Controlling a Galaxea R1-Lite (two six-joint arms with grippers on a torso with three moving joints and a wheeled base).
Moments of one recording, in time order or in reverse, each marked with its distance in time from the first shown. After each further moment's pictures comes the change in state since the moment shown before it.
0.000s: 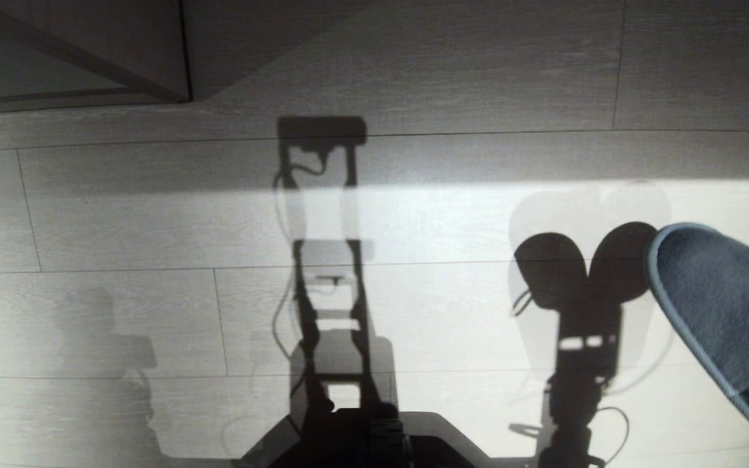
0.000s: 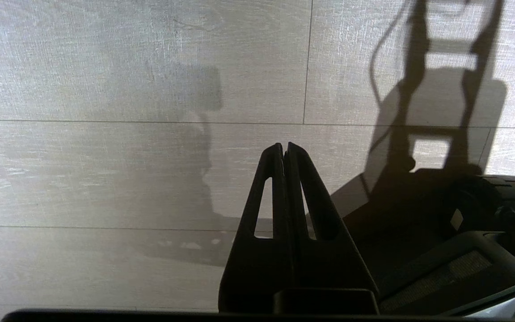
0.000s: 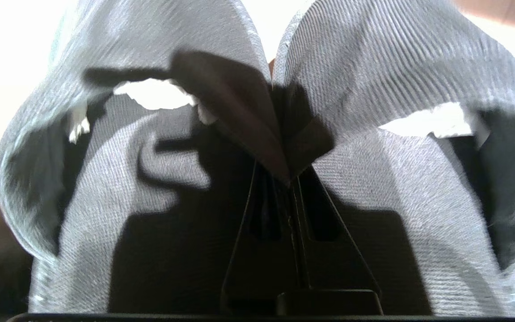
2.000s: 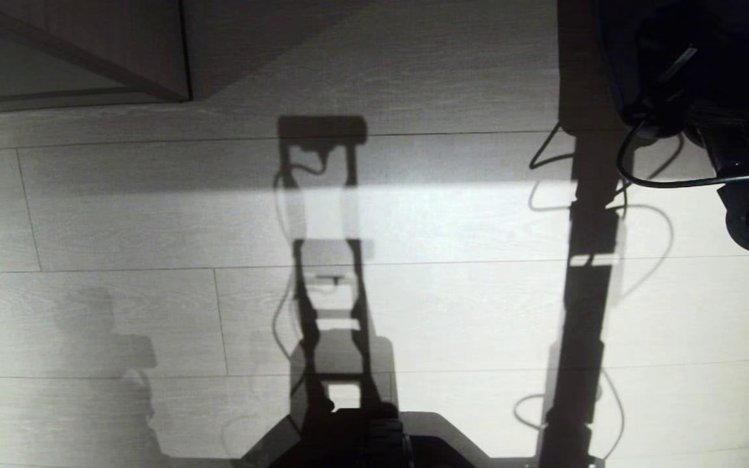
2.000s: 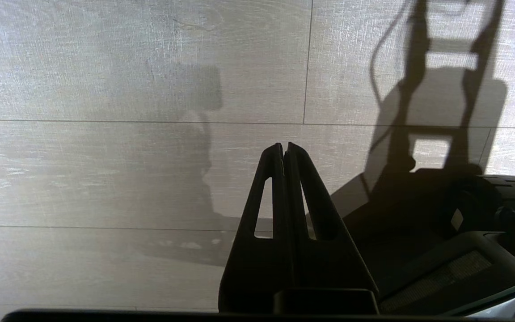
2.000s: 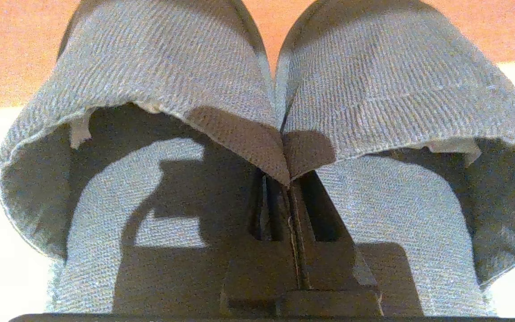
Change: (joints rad) left arm 0.000 0.000 0.000 0.000 0.000 0.001; right arm -0.039 1.297 -0.982 -0.960 -0.091 0.166
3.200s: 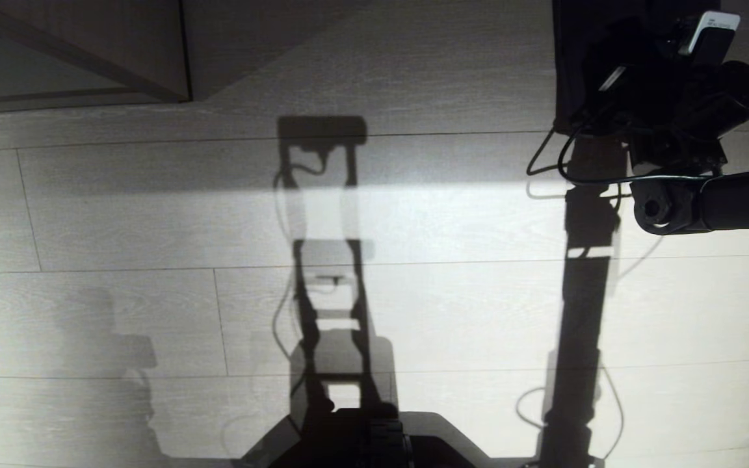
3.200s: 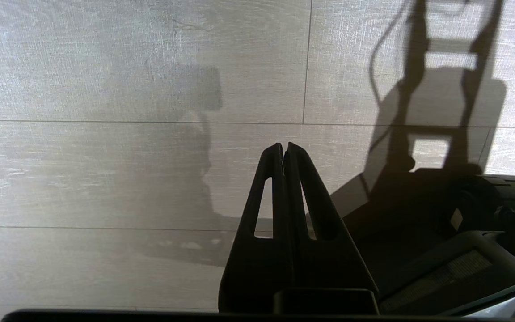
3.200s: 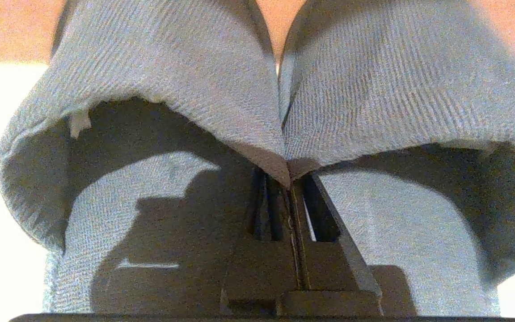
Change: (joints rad) left arm 0.000 0.000 0.000 0.000 0.000 0.000; right arm 0.019 0.333 -0.389 -0.073 -0.001 -0.093
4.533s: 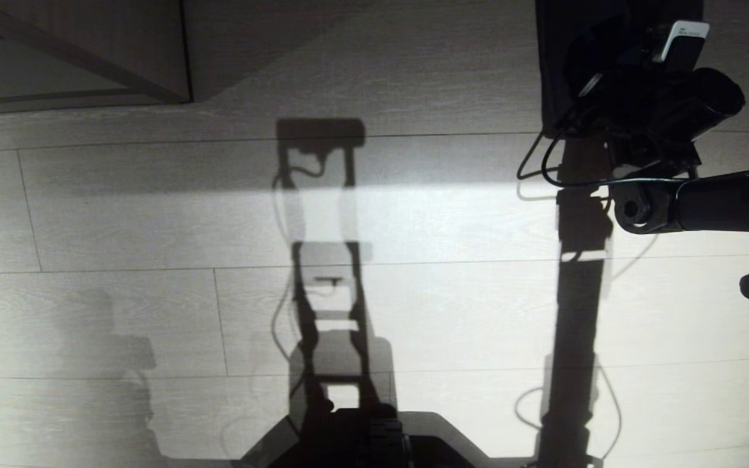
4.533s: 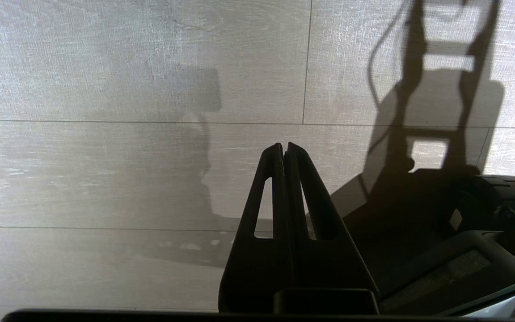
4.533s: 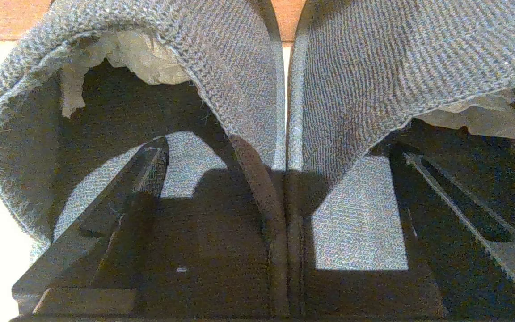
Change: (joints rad) left arm 0.000 0.000 0.000 0.000 0.000 0.000; right arm 0.016 0.101 -0.106 0.059 0.027 -0.005
